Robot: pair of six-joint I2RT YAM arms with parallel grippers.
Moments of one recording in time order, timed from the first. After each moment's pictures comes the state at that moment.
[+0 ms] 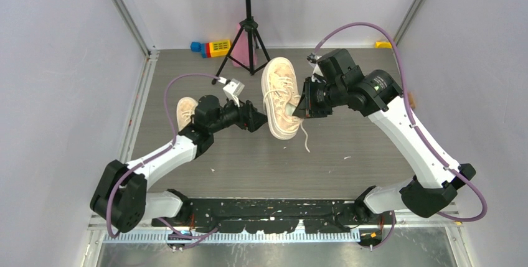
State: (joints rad) left arm -0.53 1.25 0.66 0.40 0.43 -0.37; right arm 0.67 1.37 1.74 -1.21 -0.17 0.59
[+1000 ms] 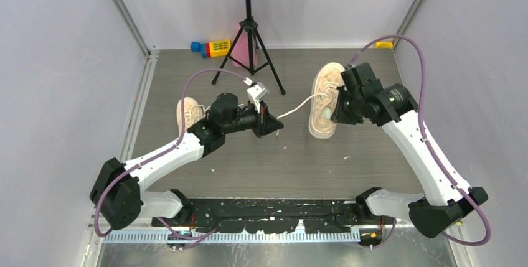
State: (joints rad) left arm -0.73 1.26 0.84 0.19 0.47 -0.33; right arm 0.47 1.20 1.47 -1.24 0.13 0.57
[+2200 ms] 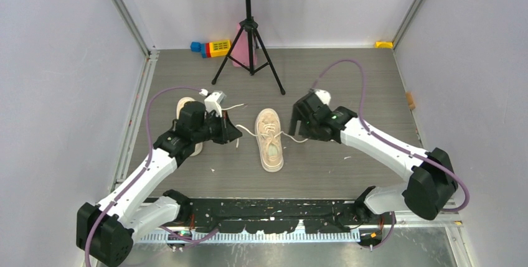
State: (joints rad) left arm -0.45 0.95 0.71 -0.31 0.37 -0.42; right arm 0.68 1.33 1.02 -0.72 0.30 0.82
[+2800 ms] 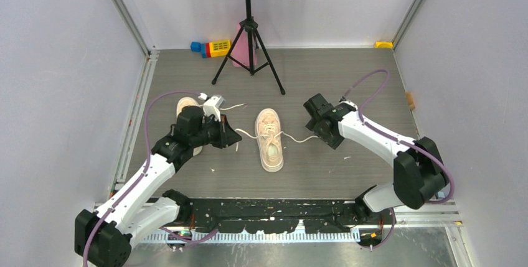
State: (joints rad) left arm -0.45 0.89 0.66 -0.30 0.40 -0.42; right arm 0.57 1.48 0.97 -0.81 0.43 1.32
